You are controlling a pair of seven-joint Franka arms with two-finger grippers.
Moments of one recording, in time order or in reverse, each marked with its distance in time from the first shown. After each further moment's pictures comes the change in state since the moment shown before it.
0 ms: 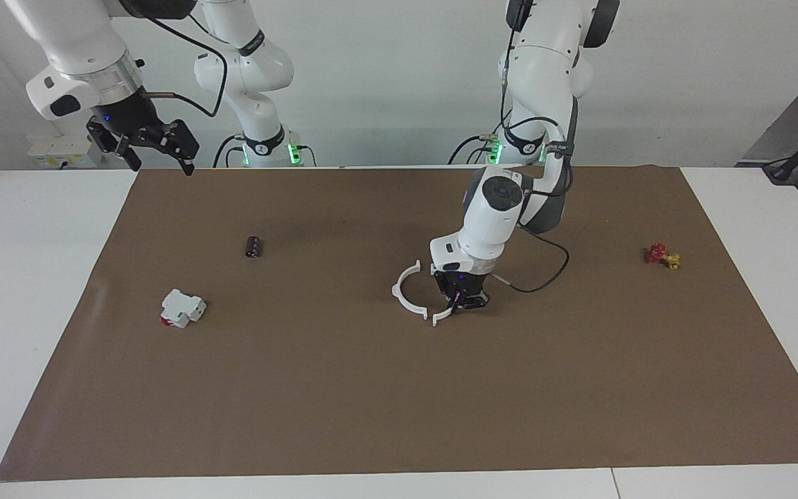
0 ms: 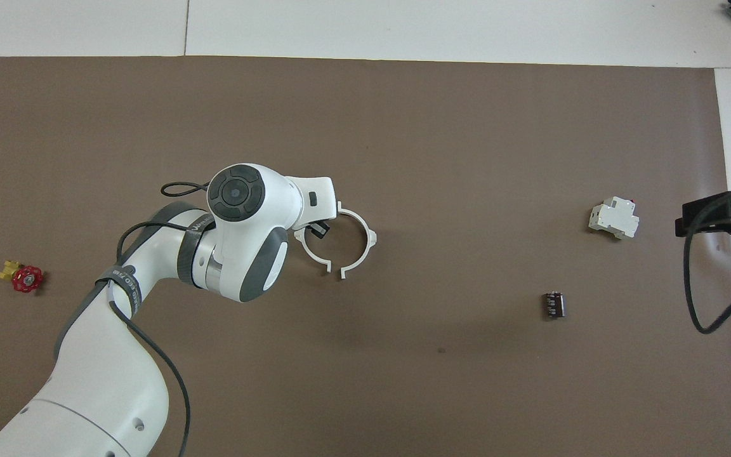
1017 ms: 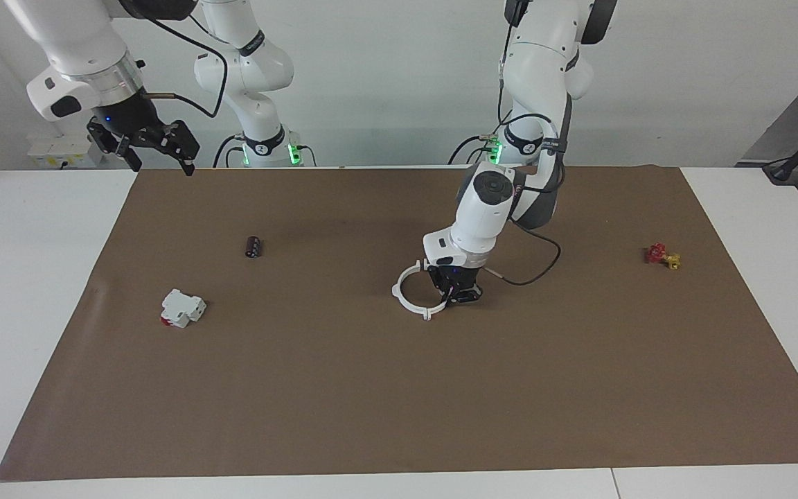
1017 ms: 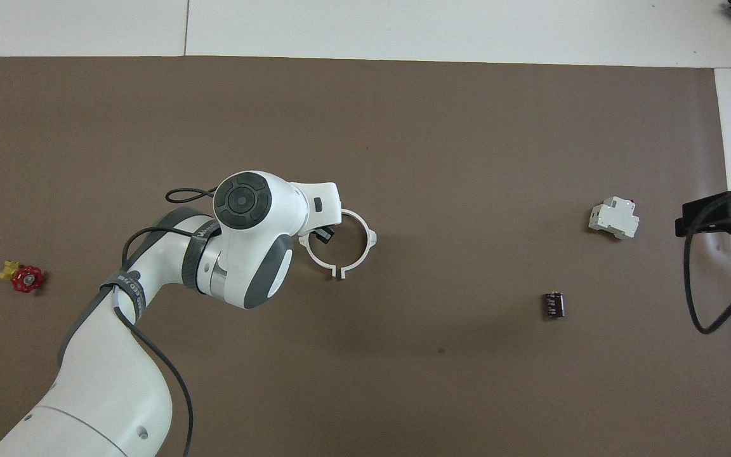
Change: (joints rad) left arm -0.020 -0.011 0.001 -0.018 0.000 0.007 -0.029; right arm 0.000 0.000 -0.001 0.000 0.000 0.000 0.000
